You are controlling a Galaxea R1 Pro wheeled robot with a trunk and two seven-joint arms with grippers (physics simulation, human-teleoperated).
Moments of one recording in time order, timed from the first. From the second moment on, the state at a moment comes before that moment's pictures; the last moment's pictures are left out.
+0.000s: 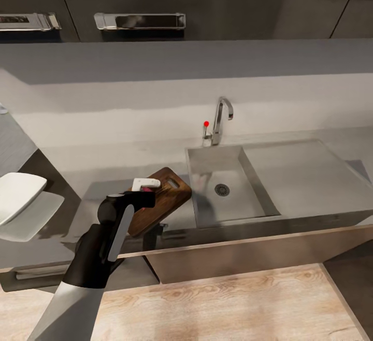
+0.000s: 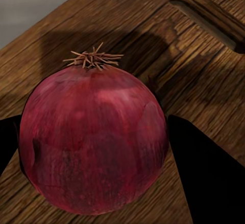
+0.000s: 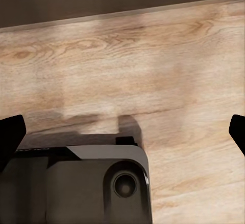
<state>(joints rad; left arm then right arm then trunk) -0.66 -0.10 -0.16 -1.48 0.13 1.00 0.17 0.00 0.04 0.01 -0.52 0.00 -0.39 -0.11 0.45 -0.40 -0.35</state>
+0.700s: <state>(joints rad) -0.66 -0.10 -0.16 -1.46 0.13 1.00 0.17 0.00 0.04 0.01 -0.52 0.00 -0.39 -0.11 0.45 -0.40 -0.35</state>
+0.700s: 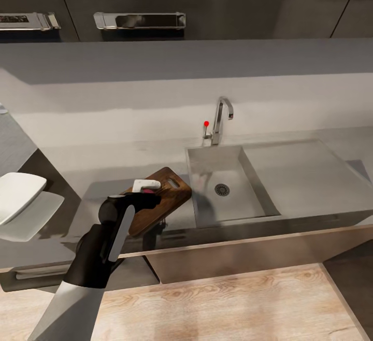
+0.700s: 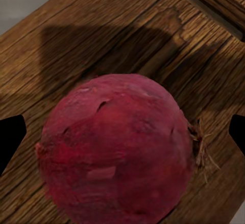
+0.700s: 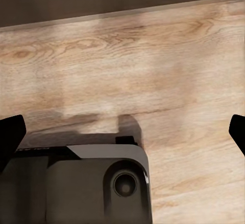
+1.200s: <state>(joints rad) -0.66 -0.10 -0.16 -1.47 0.13 1.00 0.17 0.00 0.04 0.01 -0.52 0.00 -0.39 -0.11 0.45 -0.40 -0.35</state>
